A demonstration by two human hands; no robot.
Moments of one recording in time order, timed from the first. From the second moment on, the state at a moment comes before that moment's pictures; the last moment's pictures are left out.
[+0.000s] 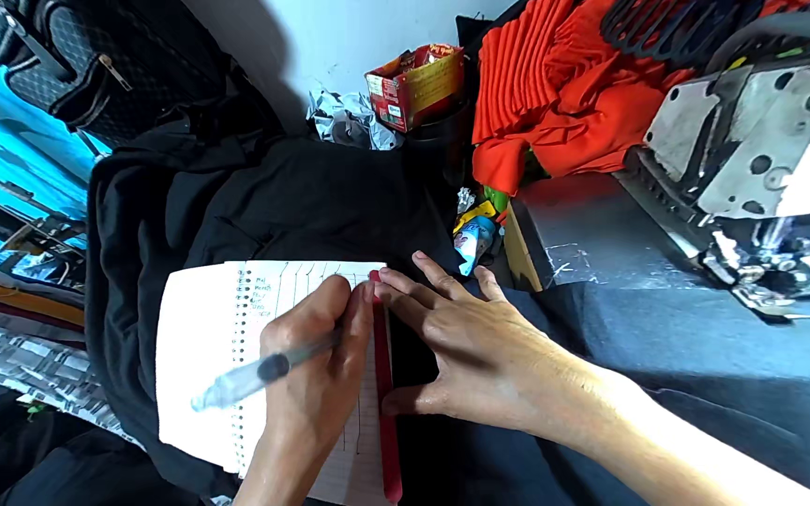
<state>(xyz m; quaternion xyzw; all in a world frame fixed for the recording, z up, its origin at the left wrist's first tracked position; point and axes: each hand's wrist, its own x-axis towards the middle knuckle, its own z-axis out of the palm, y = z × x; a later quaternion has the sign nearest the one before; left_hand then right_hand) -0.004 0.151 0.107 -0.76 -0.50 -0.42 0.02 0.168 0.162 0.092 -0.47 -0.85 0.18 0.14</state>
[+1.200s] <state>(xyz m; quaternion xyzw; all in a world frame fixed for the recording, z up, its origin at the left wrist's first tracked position) -0.054 0.064 0.107 -0.67 -0.38 -0.59 -0.25 0.176 0.163 0.073 -0.42 -0.85 0.21 0.23</state>
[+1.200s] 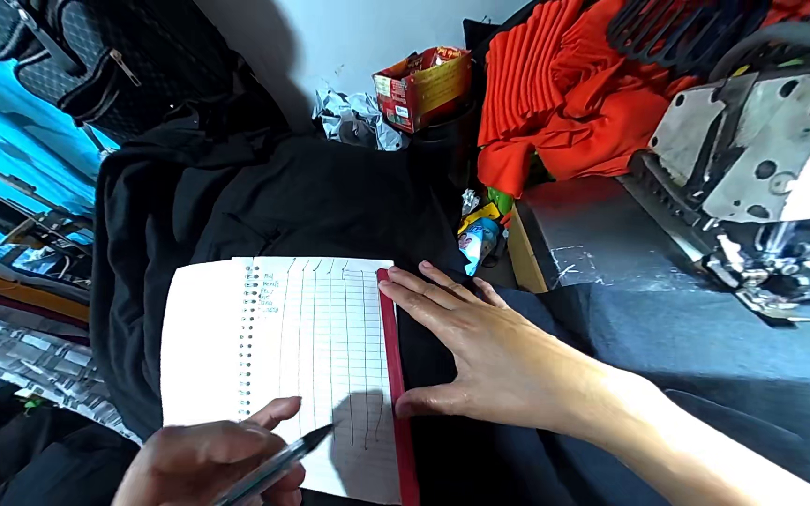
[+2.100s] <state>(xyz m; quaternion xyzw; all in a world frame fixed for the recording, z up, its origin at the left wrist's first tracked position) -0.063 0.160 0.086 -0.69 -0.39 -0.59 -0.17 0.136 0.160 0.053 -0.46 -0.81 0.05 0.35</state>
